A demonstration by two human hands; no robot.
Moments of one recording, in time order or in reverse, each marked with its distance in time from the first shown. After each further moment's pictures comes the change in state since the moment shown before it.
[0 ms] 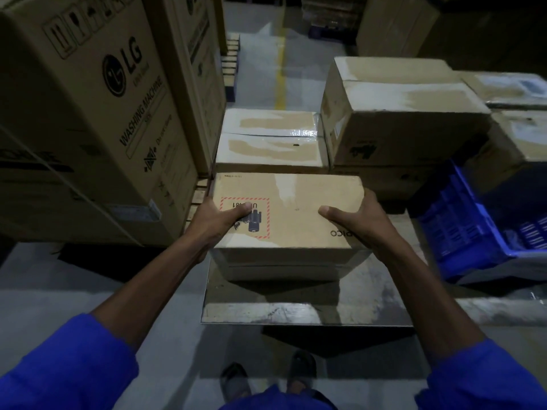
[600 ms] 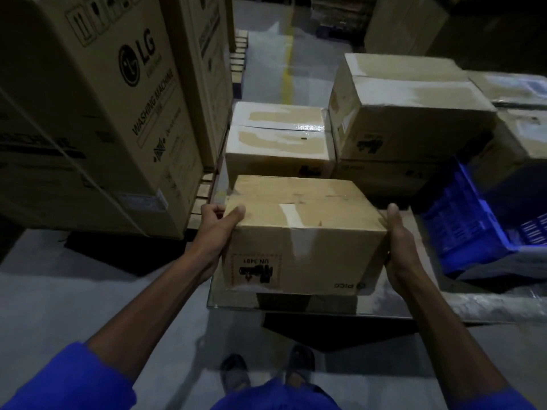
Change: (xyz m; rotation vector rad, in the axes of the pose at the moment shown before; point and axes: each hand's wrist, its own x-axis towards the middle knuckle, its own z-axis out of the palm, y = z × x) left_hand -0.039 -0.036 -0.004 -0.289 0.040 -0.108; right_hand -0.083 0.014 -0.006 0.403 0.109 0.091
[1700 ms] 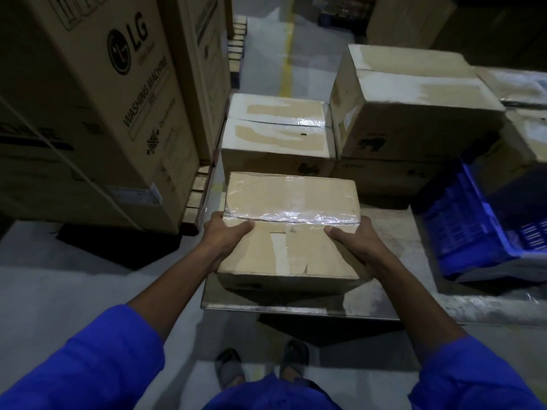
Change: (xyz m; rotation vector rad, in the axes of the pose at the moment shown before) left_hand 0.061 -0.040 0.002 0.408 0.057 -0.112; right_hand 0.075 0.041 0.025 -0.369 -0.125 0.121
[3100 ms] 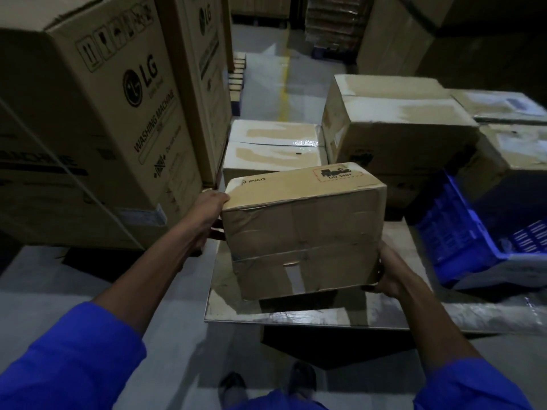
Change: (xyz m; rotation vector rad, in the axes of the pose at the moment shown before) left_hand -0.057 0.093 -0.038 -0.210 -0.005 0.014; right_hand -0.049 0.002 -0.036 0.438 0.029 0.344
